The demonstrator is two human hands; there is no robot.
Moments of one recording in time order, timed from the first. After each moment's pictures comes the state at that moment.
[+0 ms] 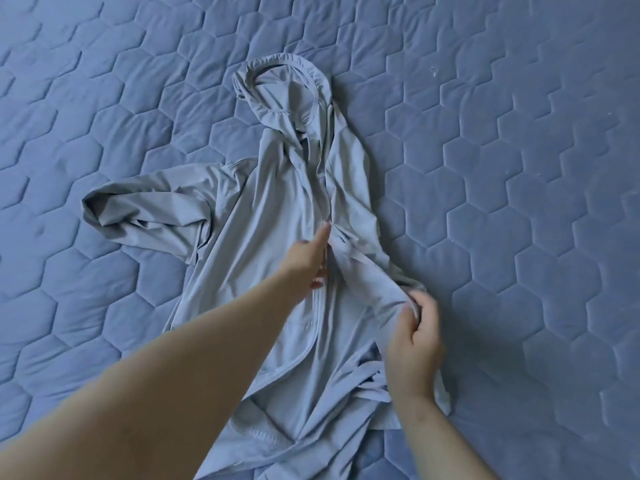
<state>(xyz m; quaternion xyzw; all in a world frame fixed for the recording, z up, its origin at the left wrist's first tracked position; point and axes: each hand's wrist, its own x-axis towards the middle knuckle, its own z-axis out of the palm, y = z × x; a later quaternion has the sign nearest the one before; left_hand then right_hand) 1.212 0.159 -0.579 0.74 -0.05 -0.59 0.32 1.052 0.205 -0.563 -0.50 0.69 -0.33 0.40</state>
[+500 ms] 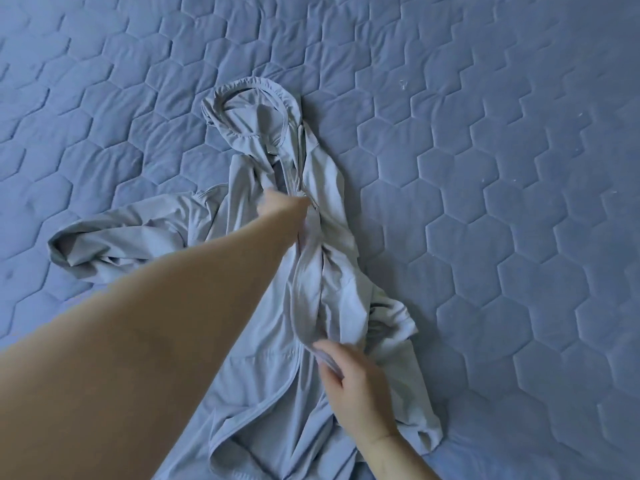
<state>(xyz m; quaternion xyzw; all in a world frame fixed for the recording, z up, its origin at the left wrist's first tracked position) 1.237 0.052 -0.567 0.85 -0.07 -0.44 0.28 1.048 0.220 -0.597 -0.77 0.47 -0.21 0.38</state>
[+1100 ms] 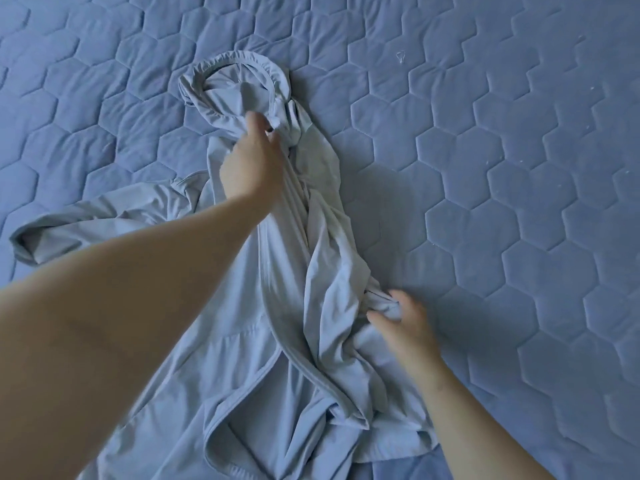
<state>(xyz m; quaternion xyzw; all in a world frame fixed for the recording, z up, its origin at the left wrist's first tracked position) 1.256 0.041 -0.565 0.88 -0.39 -0.12 0.23 1.014 0.136 -0.615 -0.52 0.69 -0.02 0.50</state>
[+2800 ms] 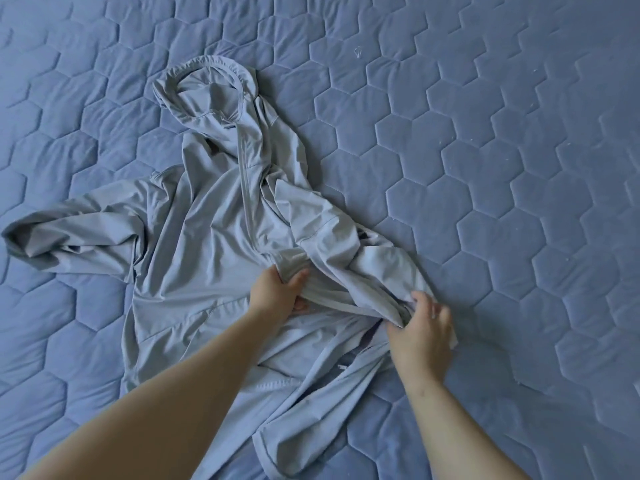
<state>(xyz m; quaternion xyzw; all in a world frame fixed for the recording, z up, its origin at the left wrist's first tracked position) 1.147 0.182 -0.615 0.79 -0.18 -0.50 0.32 0.955 0.182 -0.598 -0.55 0.79 -0.04 0.27</state>
